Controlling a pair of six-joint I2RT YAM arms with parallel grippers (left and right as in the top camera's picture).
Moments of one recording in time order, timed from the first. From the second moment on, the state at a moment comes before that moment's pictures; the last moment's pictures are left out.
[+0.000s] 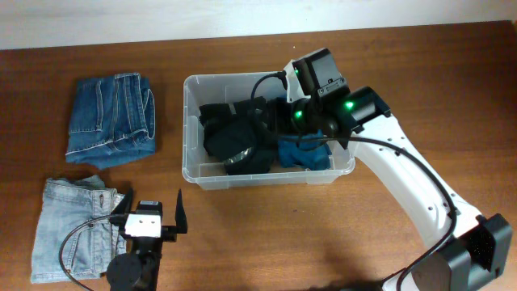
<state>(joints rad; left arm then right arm) -0.07 0.01 0.04 -0.13 0.00 0.11 0.43 1.66 1.54 -0.82 -0.36 0.46</state>
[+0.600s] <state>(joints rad) -0.07 0.01 0.04 -0.13 0.00 0.11 0.49 1.99 1.54 -0.71 -0.35 0.23</state>
